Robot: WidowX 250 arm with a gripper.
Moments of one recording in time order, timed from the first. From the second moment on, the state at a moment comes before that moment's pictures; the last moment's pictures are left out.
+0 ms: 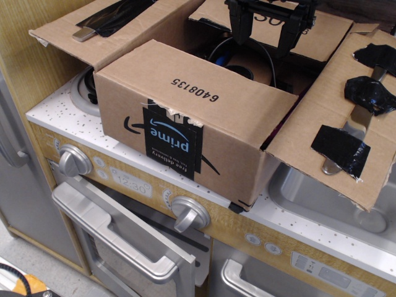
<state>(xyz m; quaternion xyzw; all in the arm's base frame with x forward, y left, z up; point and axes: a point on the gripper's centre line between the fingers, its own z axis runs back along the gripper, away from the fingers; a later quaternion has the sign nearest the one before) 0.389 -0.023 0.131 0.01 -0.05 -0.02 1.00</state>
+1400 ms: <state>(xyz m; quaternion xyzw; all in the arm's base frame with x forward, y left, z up) 0.373 -0.021 0.091 -0.04 0.11 0.02 0.99</state>
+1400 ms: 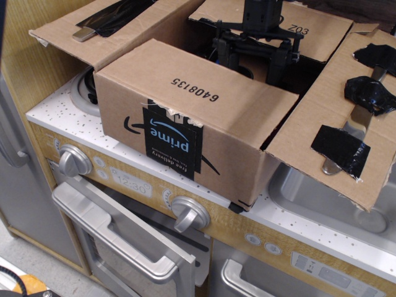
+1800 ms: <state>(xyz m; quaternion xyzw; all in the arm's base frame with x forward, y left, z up) 0.366 -0.030 0.112 -0.02 0.16 0.02 0.99</state>
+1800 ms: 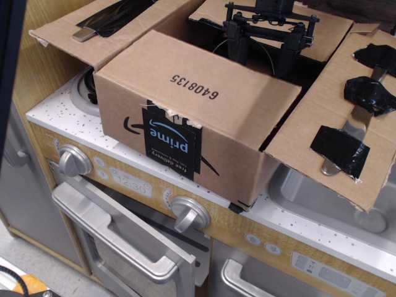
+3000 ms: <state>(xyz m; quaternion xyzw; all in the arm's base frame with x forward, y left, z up) 0.262 -0.028 0.170 0.05 0.16 0.12 0.98</state>
